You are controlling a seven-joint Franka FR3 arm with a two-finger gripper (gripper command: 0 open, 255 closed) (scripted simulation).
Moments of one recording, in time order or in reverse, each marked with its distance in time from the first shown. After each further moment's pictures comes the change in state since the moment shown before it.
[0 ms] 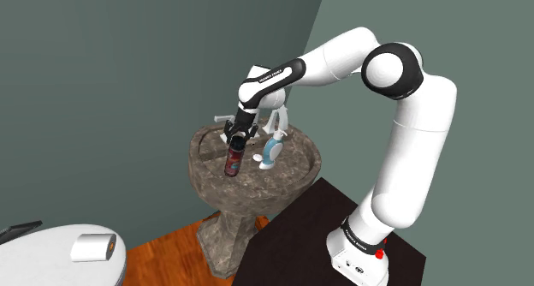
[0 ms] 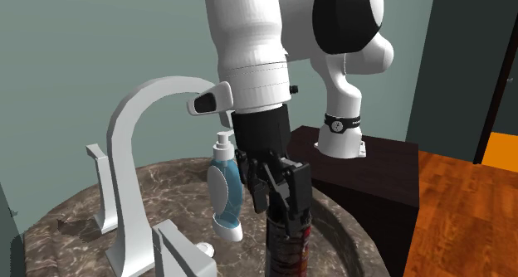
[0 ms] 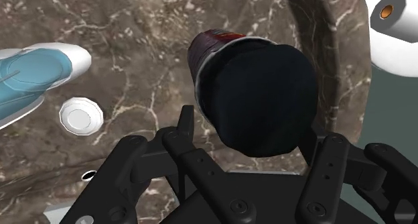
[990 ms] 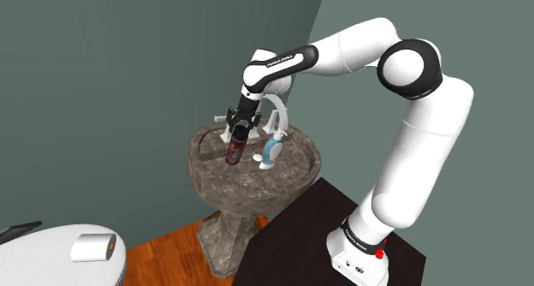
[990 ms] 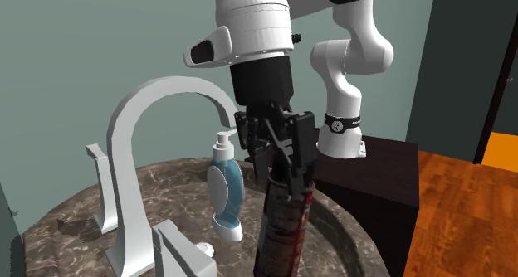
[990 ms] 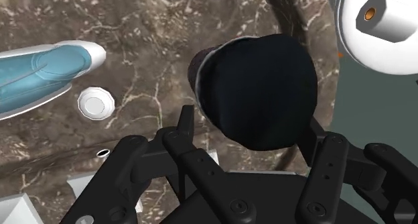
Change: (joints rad) arm 0.002 -0.103 -0.009 0.027 -0.026 -0.134 0.035
